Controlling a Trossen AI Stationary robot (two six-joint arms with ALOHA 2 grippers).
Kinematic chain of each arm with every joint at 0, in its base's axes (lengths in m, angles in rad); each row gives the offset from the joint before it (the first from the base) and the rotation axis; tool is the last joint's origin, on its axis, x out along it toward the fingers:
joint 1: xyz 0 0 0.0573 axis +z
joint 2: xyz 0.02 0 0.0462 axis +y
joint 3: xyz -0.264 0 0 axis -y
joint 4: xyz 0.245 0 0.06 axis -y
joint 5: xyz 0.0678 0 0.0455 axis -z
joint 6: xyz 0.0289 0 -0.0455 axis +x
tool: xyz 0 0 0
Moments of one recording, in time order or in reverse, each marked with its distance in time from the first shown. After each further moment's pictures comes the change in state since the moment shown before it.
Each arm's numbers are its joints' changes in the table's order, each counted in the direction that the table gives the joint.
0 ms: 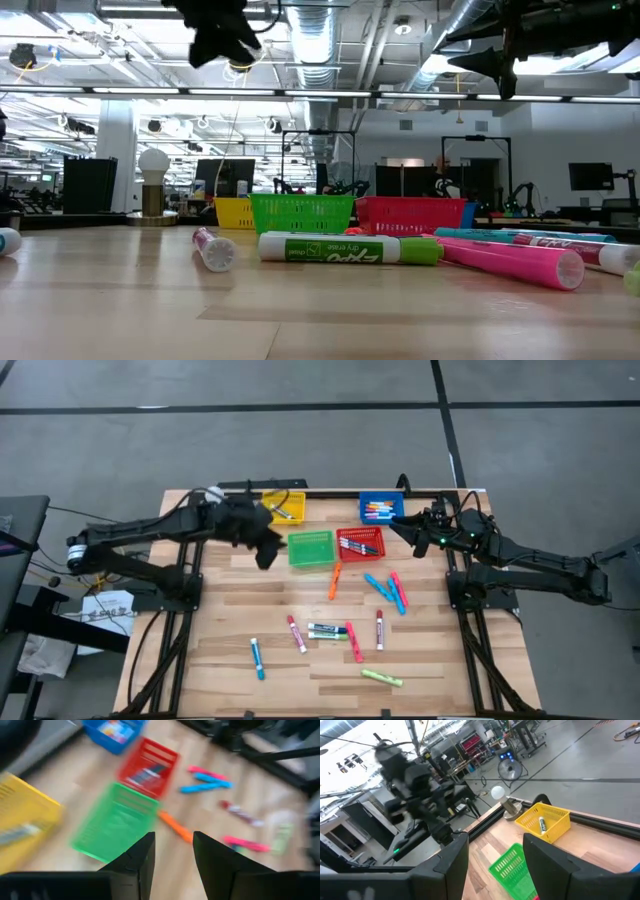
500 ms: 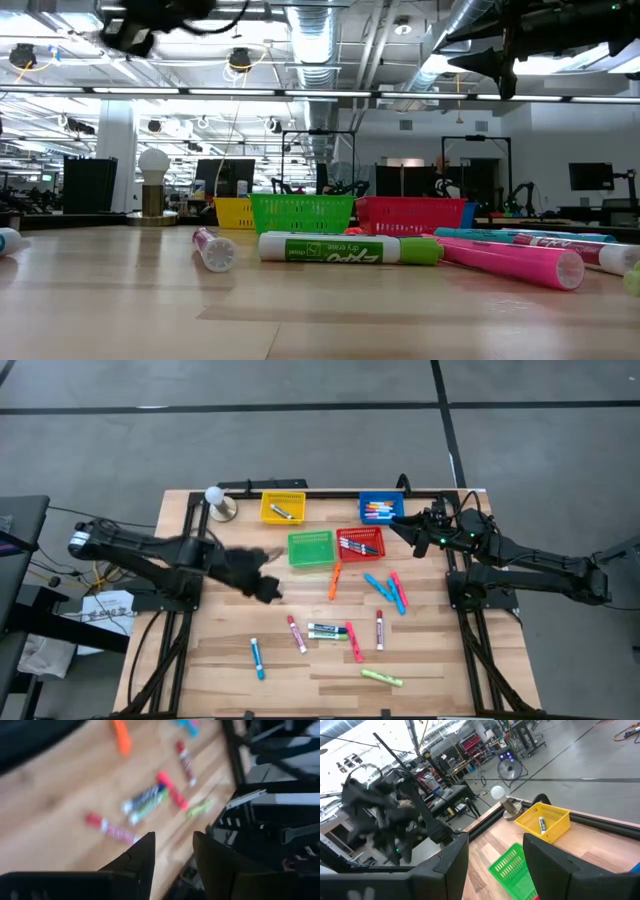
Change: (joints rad) left arm -0.406 -0.009 -0.082 -0.009 -0.002 -0.927; right arm 0.000 0.000 0.000 -0.001 0.000 0.000
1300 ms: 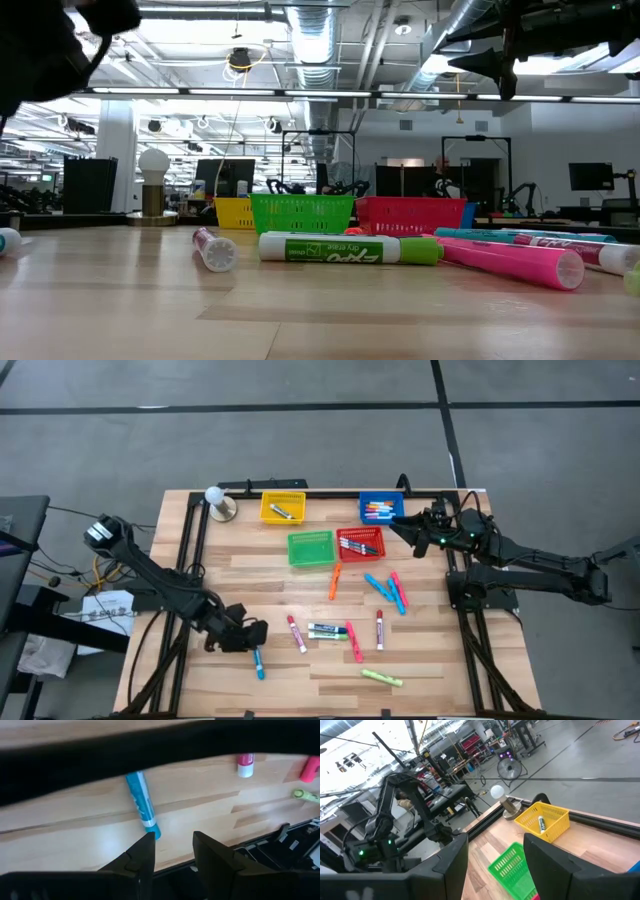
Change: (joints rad) left arm -0.453 0.143 -0.273 0.150 -0.042 -0.943; right arm 0.000 0.000 0.000 -0.004 0.000 0.000
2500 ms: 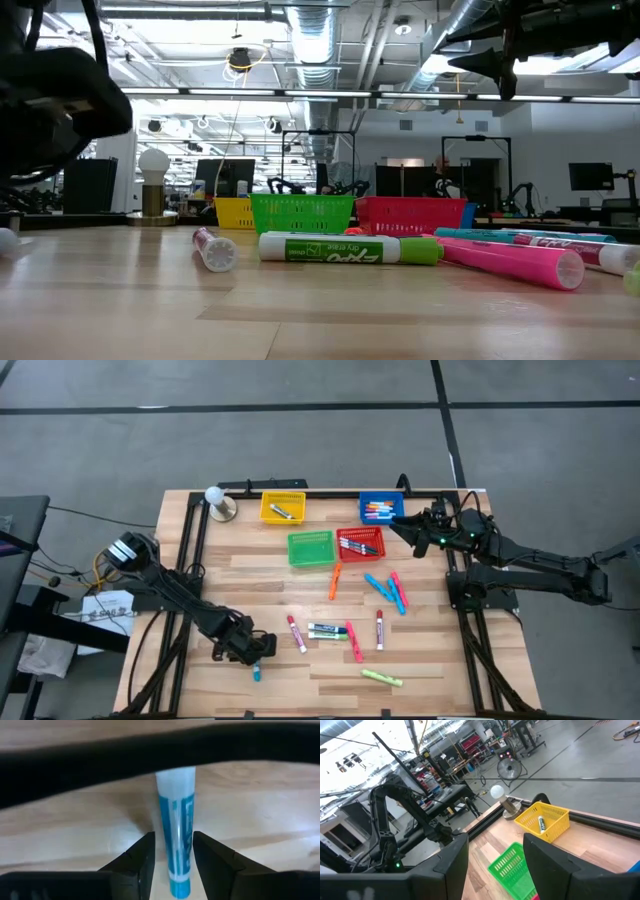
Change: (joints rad) left arm 0.000 0.302 0.001 0.135 0.095 -0.035; right arm 0.000 0.000 0.000 0.000 0.000 0.000
